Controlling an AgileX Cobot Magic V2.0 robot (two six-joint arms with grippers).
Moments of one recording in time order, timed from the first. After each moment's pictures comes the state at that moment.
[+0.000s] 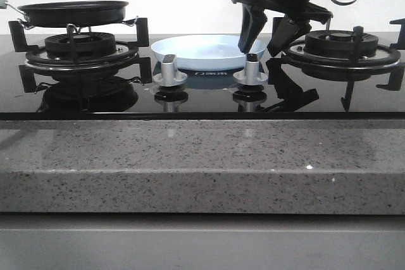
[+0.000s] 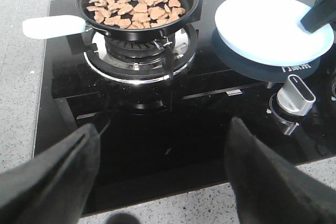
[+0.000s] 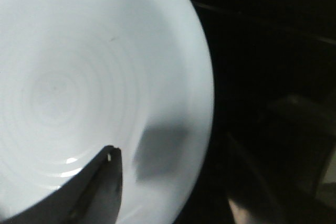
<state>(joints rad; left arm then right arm) -0.27 0.76 -0.73 -0.05 0.51 0.02 0.22 2.15 -2.01 0.32 1.01 -0.12</state>
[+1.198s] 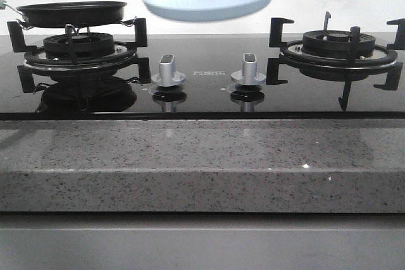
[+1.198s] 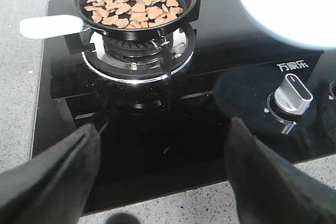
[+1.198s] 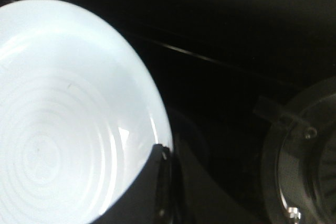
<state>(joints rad) -0.27 0.76 -0.73 -0.05 0.51 0.02 0.23 1.91 -1.97 0.33 1.00 -0.12</state>
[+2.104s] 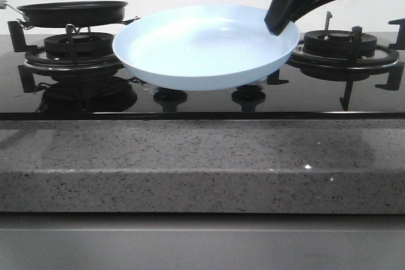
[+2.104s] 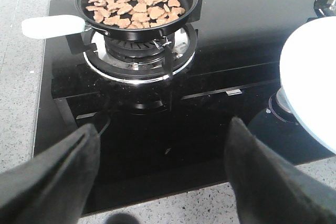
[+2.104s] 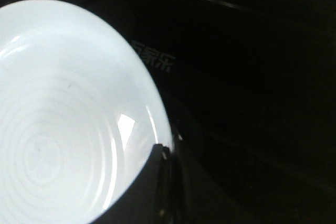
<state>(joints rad) -0.27 0.76 -0.73 -0.05 0.51 0.02 0.34 1.55 -1.28 0.36 0.71 -0.16</state>
